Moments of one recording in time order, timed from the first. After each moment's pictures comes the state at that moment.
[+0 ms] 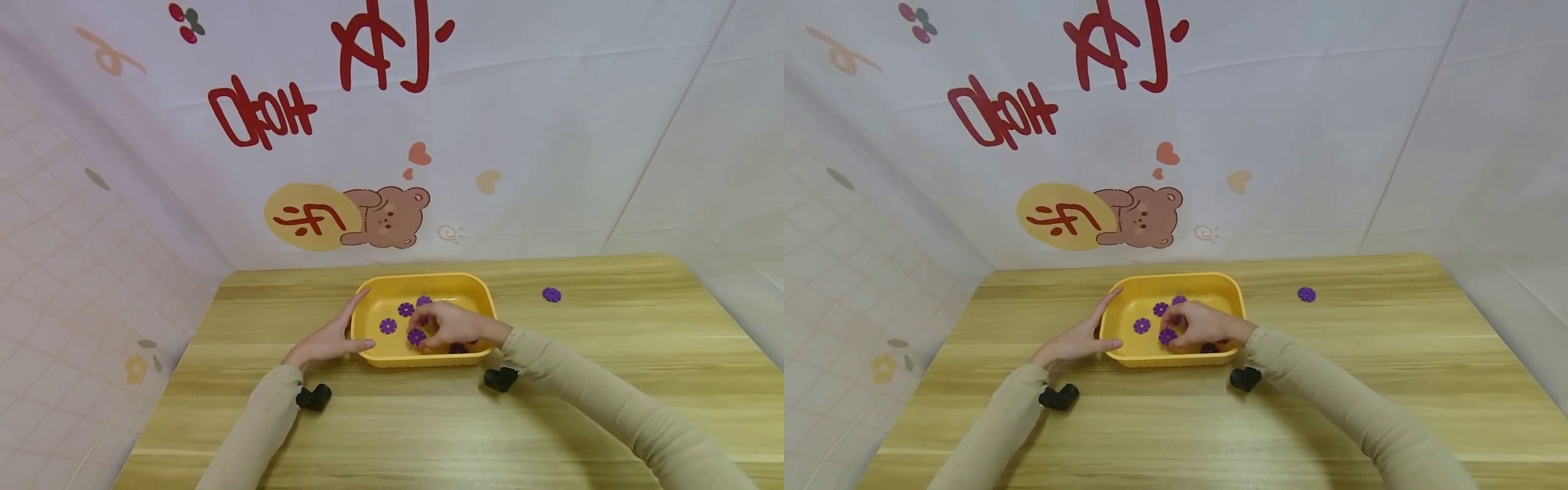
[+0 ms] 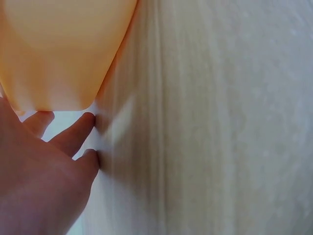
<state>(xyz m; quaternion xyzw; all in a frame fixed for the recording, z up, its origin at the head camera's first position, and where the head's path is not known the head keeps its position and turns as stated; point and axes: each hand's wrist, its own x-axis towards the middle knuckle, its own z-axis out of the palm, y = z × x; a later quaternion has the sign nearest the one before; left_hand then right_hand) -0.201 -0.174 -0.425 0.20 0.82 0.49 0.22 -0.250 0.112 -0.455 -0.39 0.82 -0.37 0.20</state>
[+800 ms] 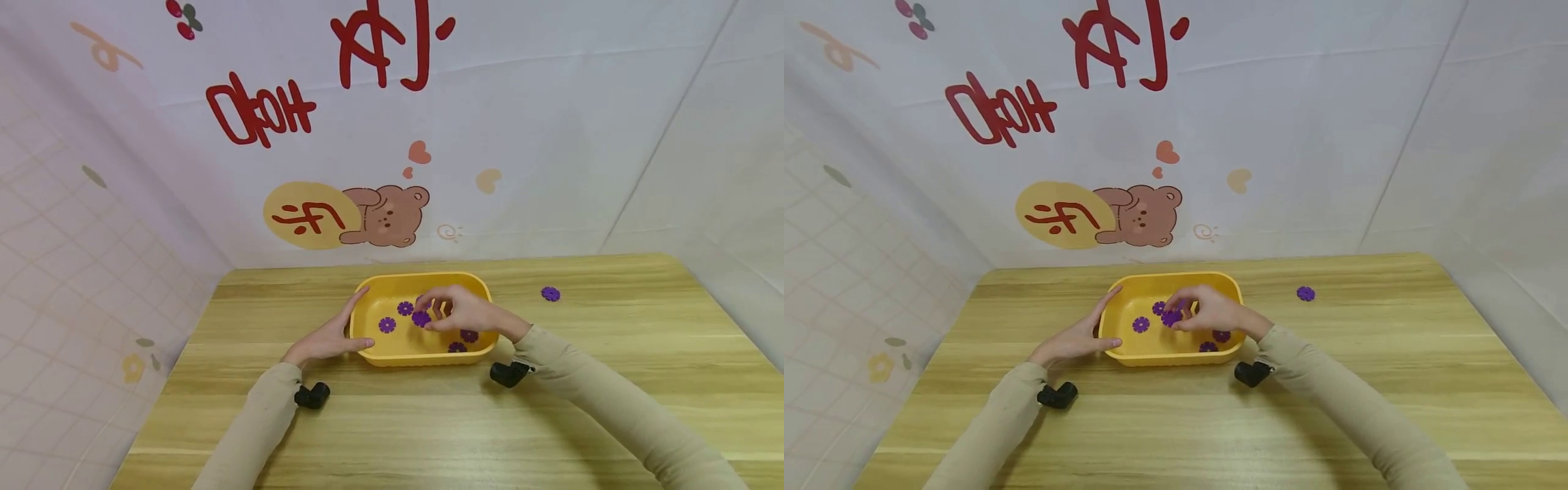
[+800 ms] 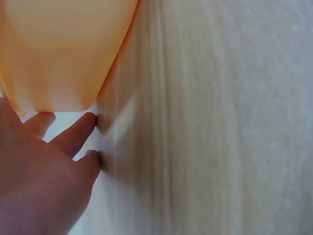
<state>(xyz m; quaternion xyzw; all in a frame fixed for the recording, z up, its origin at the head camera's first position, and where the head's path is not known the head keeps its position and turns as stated) -0.204 -0.176 -0.426 0.22 0.81 0.49 0.22 -0.253 0.132 -0.431 -0.40 0.79 -0.43 0.15</state>
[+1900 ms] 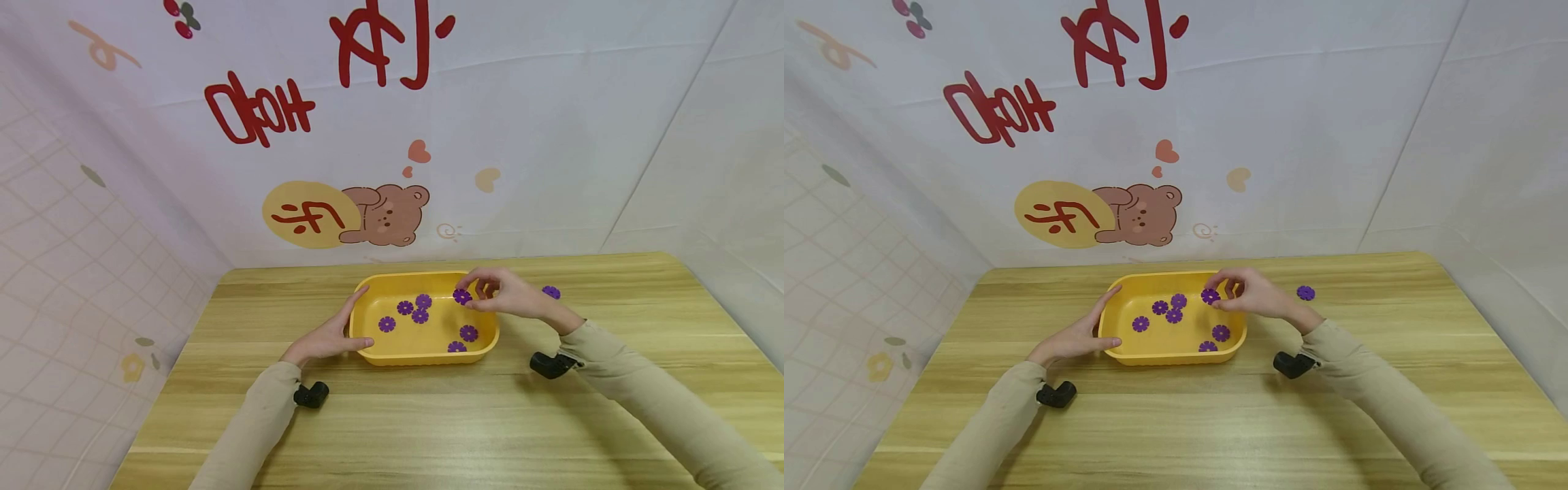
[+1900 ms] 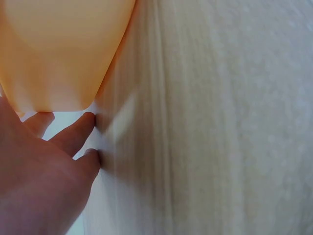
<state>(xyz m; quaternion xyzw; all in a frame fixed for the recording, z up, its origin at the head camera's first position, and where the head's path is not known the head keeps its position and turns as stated) -0.220 -0.185 -0.460 0.23 0.80 0.51 0.21 -0.255 0.198 -0.407 -0.36 0.81 -0.46 0.10</state>
